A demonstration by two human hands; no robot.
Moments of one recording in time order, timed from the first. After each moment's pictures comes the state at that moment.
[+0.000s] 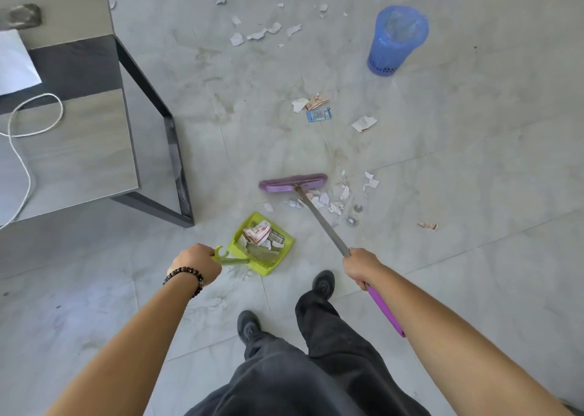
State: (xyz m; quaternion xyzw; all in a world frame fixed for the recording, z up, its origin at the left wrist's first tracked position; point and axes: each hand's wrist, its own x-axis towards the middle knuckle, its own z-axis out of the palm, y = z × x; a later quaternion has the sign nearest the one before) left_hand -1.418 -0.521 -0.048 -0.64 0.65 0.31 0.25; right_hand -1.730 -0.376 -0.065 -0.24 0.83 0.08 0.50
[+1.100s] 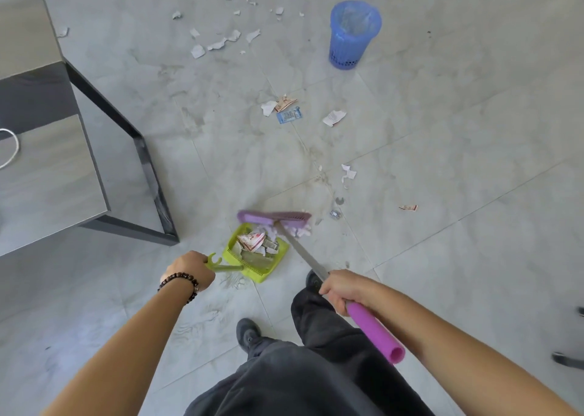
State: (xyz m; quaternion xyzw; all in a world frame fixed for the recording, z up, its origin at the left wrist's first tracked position) left_hand -1.441 -0.516 -0.058 -0.60 0.69 0.28 0.29; right_hand -1.705 -0.324 -0.001 0.02 0.69 -0.08 0.72
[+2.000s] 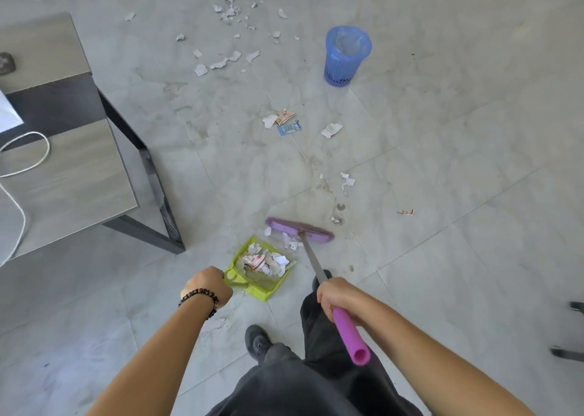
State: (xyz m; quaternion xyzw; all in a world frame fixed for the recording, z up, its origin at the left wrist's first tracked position) left_hand -1.386 -0.482 -0.050 -0.56 0.72 0.28 0.29; right_hand -1.603 -0.317 0.002 -0.04 0.77 -0.11 0.62
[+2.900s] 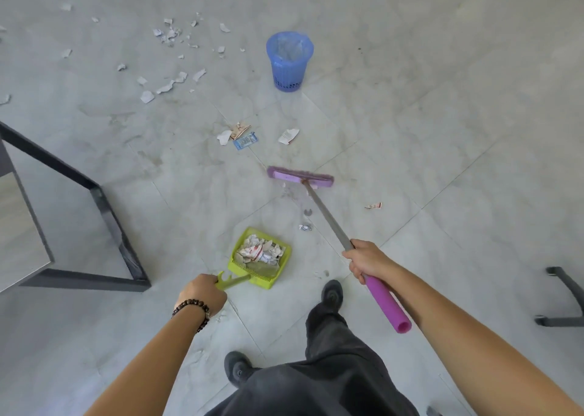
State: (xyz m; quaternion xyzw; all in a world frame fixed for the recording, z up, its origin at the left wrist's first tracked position) left_hand -1.533 -0.442 -0.043 -0.54 0.74 0.31 0.25; right_hand -1.811 -0.239 0.006 -0.05 0.80 -0.28 0.52
